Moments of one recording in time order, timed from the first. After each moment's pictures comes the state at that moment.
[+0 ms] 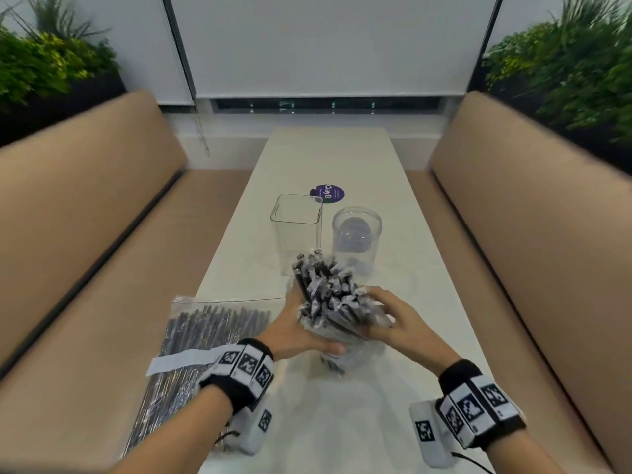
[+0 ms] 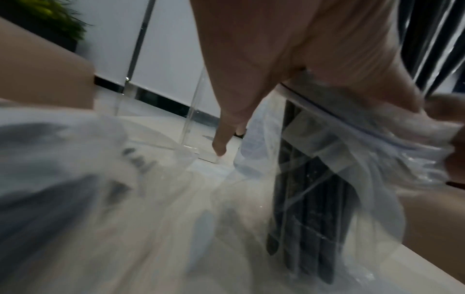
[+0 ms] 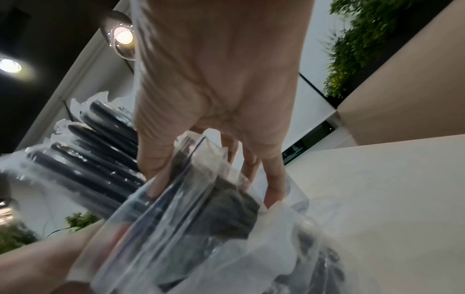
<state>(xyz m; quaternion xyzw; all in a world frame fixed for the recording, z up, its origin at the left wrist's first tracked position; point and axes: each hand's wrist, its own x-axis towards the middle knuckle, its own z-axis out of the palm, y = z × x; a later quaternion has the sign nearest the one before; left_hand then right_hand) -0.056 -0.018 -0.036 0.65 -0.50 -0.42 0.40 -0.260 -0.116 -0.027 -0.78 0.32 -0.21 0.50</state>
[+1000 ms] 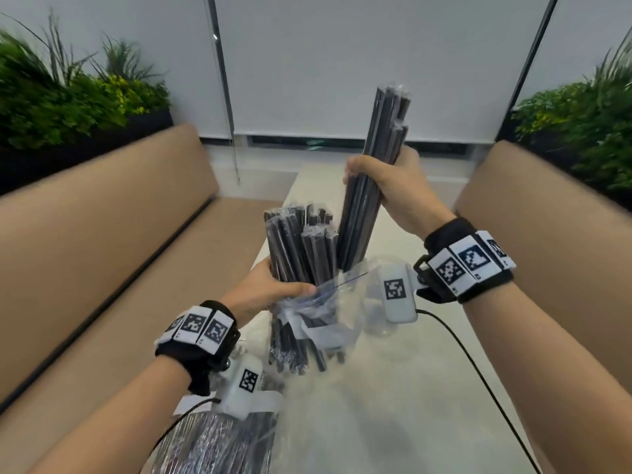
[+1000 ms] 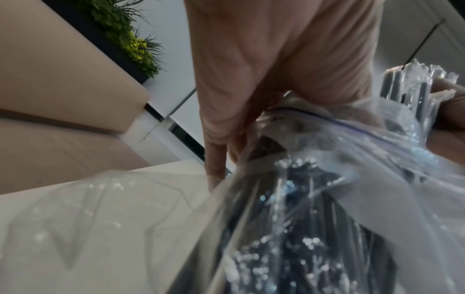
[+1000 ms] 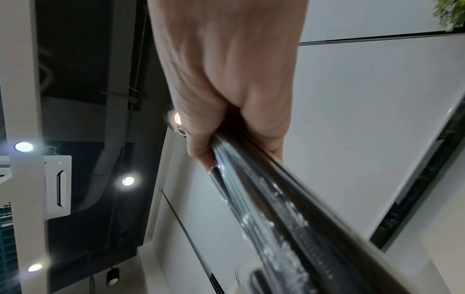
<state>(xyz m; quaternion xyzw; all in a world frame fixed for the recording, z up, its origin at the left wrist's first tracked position) 0.046 -0.034 0.075 0.65 -0.41 -0.40 0.50 -0.111 -0.184 0.200 -0.70 0.18 -0.42 0.55</state>
